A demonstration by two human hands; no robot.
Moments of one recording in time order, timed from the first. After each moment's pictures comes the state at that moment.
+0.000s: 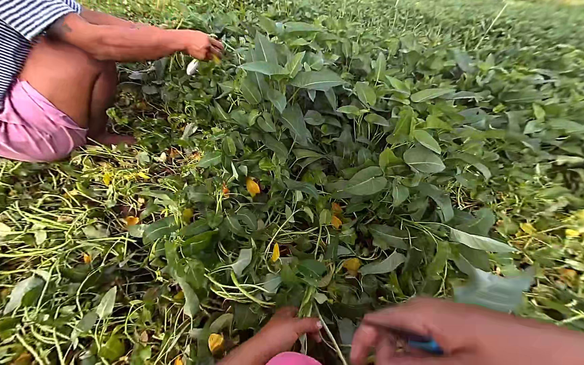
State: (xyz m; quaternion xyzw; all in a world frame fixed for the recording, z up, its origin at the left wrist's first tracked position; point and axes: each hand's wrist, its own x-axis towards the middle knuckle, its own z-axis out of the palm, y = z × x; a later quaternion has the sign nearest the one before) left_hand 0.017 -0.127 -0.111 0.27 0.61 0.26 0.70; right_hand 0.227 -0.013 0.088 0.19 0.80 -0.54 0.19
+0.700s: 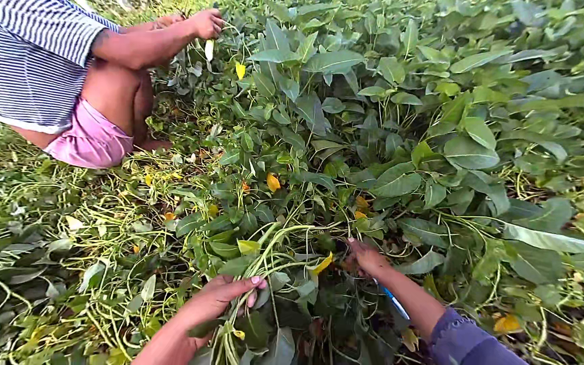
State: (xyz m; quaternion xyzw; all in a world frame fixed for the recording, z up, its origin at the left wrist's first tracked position) left_hand -0.099 -0.161 -0.055 0.24 0.64 0.41 0.60; right_hand 0.161 0.069 -0.181 0.53 0.62 -0.57 0.03
